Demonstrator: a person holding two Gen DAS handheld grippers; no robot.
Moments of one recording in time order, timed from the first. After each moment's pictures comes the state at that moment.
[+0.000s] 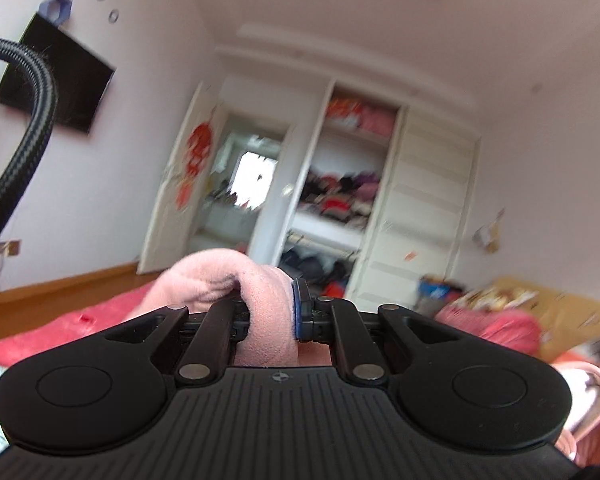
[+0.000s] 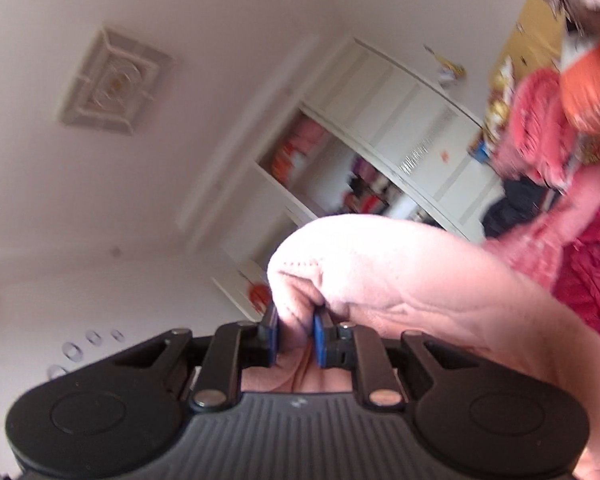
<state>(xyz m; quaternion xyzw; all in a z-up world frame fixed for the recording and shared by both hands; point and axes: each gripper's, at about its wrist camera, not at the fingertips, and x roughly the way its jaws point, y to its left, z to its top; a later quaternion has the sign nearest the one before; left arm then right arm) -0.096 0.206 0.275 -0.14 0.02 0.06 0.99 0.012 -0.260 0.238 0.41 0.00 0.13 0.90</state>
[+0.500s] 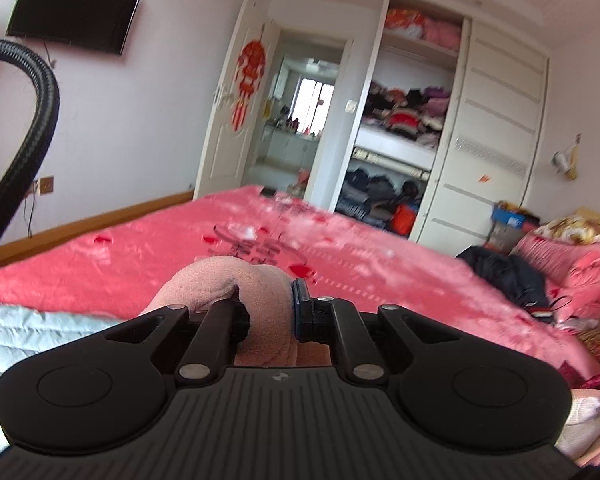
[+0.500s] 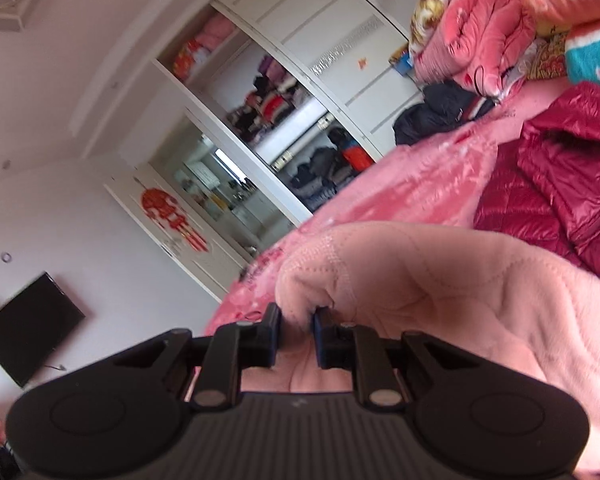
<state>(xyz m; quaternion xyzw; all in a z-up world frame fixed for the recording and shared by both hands) 0.108 0.219 0.183 -0.14 0.14 0.14 0.97 0.180 -0.248 0.115 0.36 0.16 0.06 0.92</state>
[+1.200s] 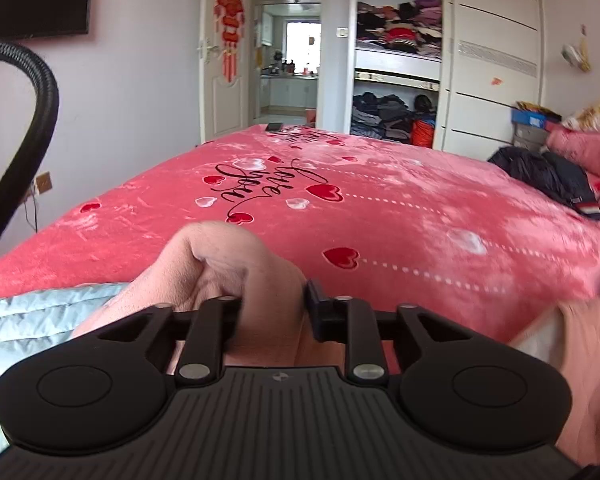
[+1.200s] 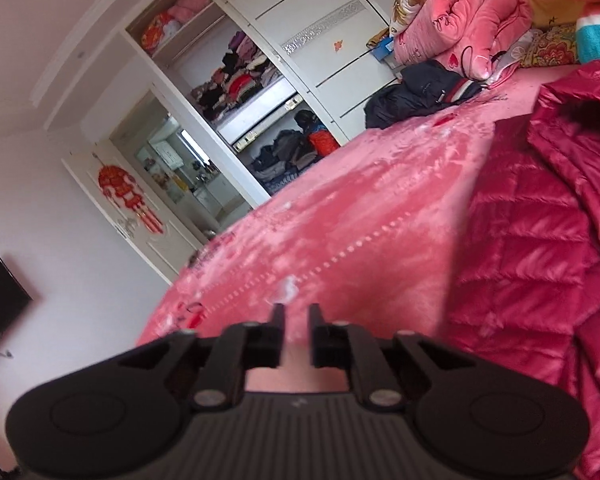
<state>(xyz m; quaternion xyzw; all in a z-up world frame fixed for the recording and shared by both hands) 0.151 0.221 0.119 -0.03 0.24 0.14 0.96 0.231 -0.233 0.068 0.33 0.19 0.01 0.92</state>
